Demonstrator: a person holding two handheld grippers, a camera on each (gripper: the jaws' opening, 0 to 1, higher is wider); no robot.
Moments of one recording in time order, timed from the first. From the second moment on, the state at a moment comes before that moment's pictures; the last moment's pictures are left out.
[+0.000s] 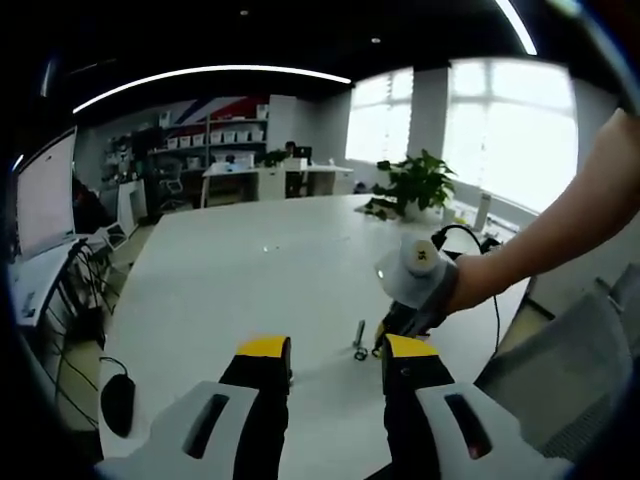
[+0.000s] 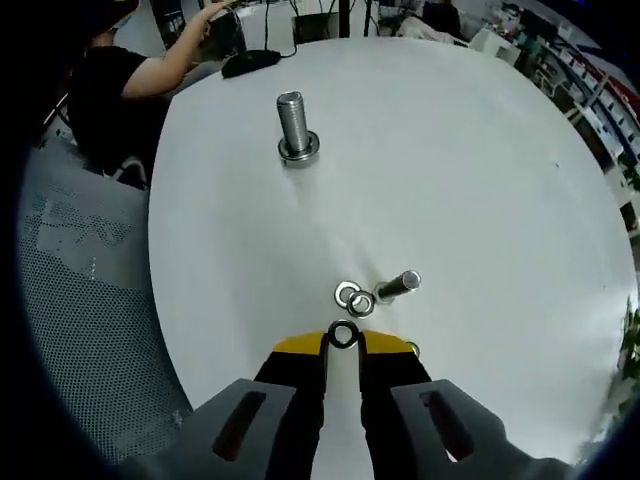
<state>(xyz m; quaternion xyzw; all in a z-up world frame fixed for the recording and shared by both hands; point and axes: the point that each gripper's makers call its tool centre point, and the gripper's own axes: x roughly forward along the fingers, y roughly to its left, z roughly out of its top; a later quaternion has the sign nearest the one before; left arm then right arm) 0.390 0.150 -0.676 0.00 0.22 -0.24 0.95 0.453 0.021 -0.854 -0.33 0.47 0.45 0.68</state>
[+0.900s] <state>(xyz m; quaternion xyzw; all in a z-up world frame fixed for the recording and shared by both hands) 0.389 0.151 -0.678 0.01 0.22 -0.23 0.95 0.478 0.032 -0.791 -0.34 0.40 0.47 0.71</state>
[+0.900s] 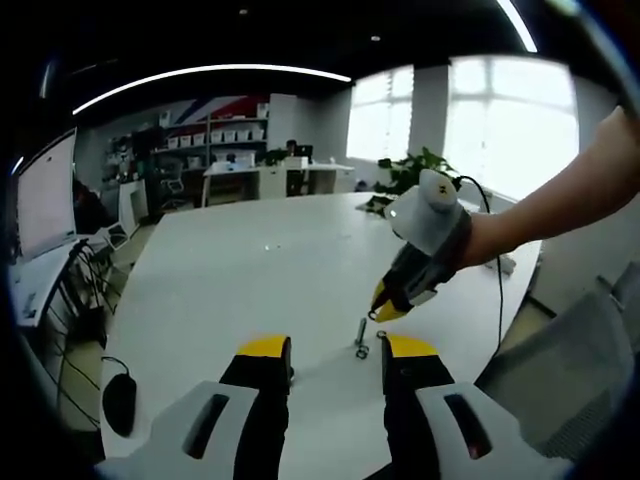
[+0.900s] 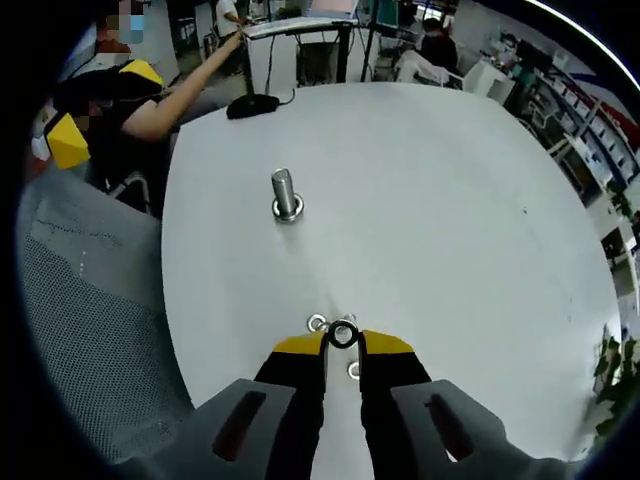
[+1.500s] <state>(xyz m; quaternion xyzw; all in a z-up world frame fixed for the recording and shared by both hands) 0.389 0.152 -0.680 0.01 0.22 -0.23 0.95 0.489 0.039 -0.795 -0.37 0.41 0.48 0.68</state>
